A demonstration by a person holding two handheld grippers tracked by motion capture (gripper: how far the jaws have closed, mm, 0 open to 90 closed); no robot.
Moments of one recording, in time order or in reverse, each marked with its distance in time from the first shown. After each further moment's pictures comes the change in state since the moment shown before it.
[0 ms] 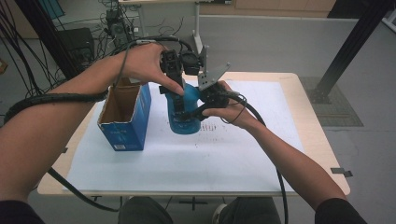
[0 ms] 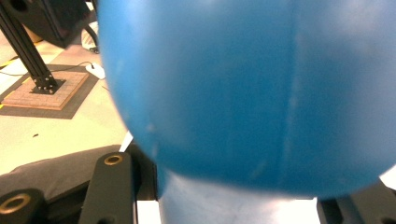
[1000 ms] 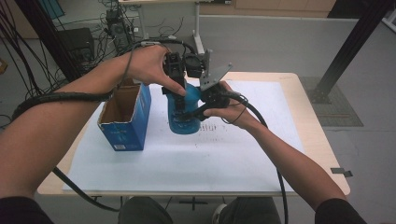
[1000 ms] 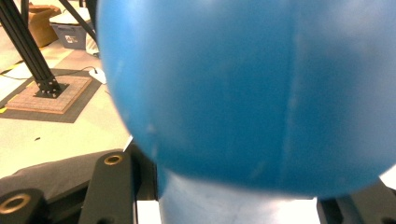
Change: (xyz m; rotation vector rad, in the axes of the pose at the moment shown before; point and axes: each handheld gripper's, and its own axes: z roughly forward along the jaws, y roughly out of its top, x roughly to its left) left arm 0.001 0.006 0.007 0.026 0.011 0.021; right arm 0.001 -0.002 -0.001 -0.030 0.014 -0.005
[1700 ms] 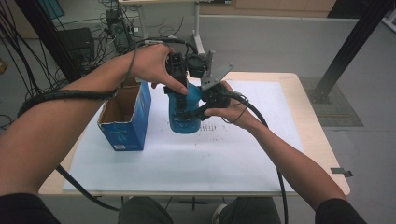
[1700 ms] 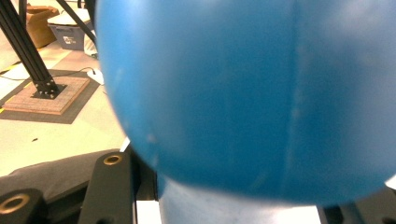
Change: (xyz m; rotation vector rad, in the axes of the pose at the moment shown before) left arm 0.001 0.006 0.000 0.018 0.015 0.003; right arm -0.003 -0.003 -0.002 -0.008 -0.007 -0.006
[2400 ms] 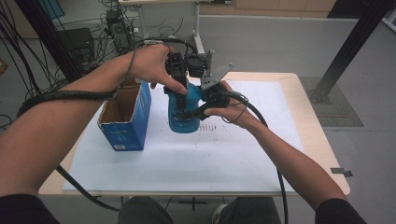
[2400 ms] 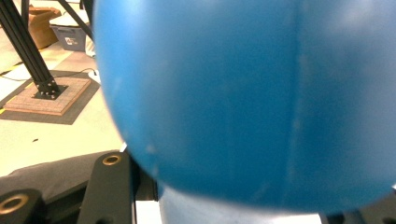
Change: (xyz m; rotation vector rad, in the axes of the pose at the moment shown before) left arm 0.000 -0.002 0.001 -0.010 0.004 -0.004; right arm -0.002 0.000 0.001 -0.006 0.006 -0.007
